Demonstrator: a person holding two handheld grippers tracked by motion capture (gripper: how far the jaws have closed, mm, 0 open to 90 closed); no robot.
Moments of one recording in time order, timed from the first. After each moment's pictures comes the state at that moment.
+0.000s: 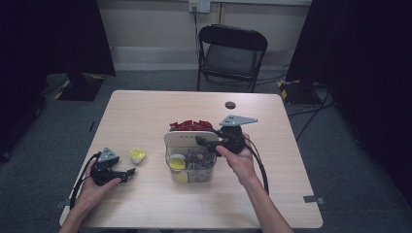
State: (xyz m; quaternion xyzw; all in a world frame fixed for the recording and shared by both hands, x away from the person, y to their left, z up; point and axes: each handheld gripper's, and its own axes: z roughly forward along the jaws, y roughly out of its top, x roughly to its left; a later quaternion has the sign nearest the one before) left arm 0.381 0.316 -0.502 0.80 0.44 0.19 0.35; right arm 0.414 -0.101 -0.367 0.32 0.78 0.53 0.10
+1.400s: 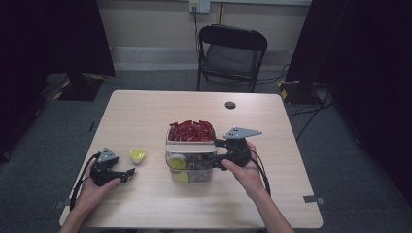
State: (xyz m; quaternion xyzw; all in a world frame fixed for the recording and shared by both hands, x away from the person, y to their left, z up) left arm 0.380 0.316 -0.502 0.80 0.44 0.20 0.35; right arm 0.386 -0.116 -0.380 0.33 0.79 0.50 0.10
